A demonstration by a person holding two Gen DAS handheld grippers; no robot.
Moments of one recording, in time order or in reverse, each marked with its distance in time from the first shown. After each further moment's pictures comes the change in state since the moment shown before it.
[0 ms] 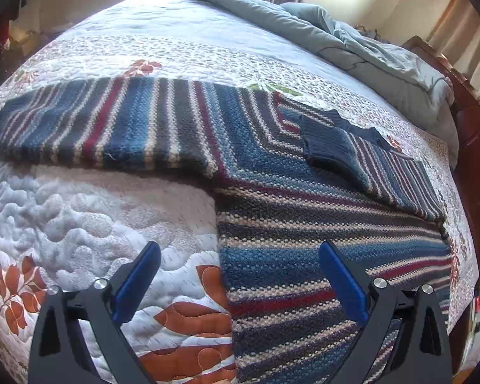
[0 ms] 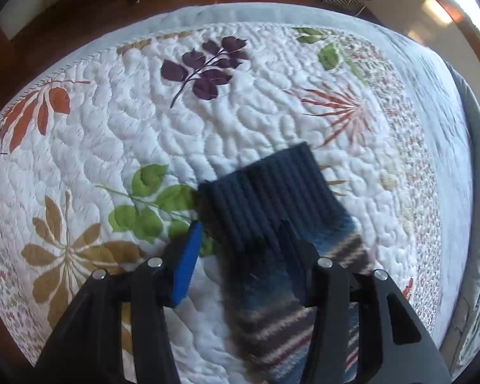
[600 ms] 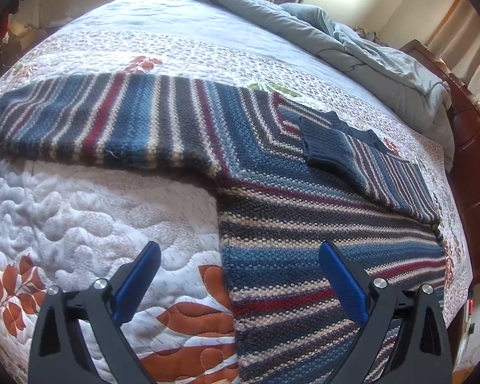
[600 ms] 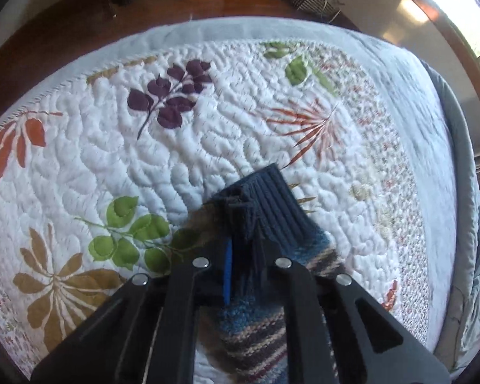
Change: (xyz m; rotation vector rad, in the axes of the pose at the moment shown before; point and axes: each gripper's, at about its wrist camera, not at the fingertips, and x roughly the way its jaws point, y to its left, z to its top) left arm -0.001 0.008 0.002 -0.017 0.005 -0.019; right arm -0.016 -0.024 0.006 0.075 -0.067 -0.090
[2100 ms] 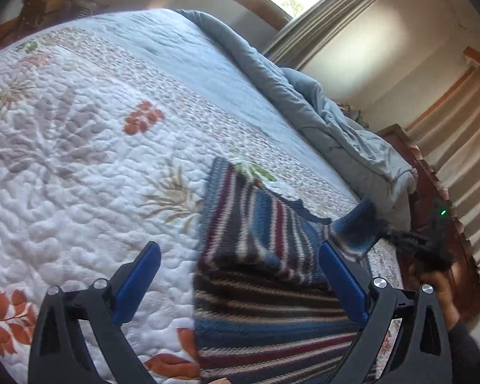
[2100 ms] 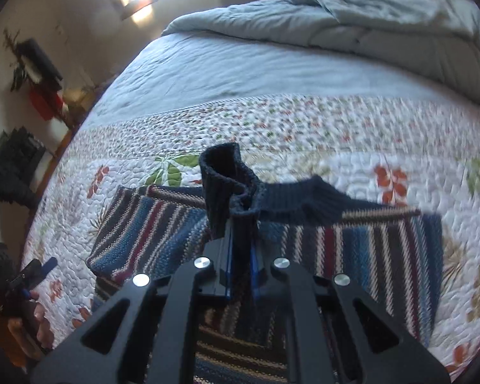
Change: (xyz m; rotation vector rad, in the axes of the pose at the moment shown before) left arm -0.035 0.035 0.047 -0.231 -0.221 -0.253; right arm -0.132 -0.357 -0.624 1.078 -0.265 0.118
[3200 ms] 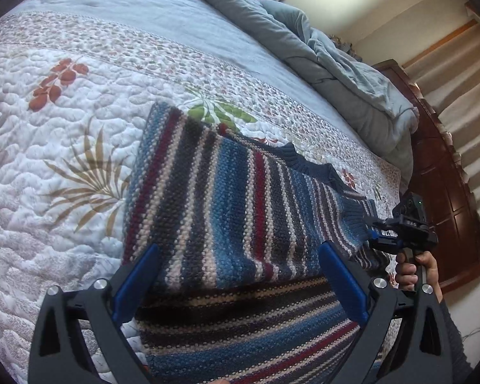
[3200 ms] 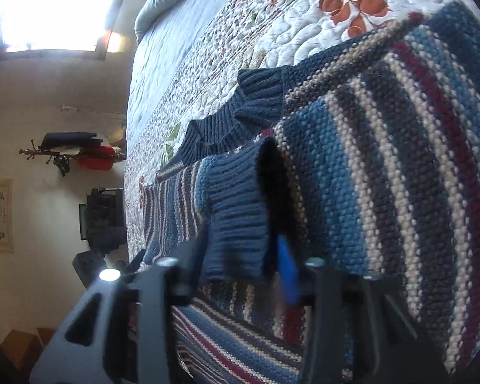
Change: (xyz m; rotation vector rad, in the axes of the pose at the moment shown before) left arm 0.100 -0.033 0.011 0.107 0.315 -0.012; right arm 0.067 -0.134 -0.040 0.460 0.291 0.443
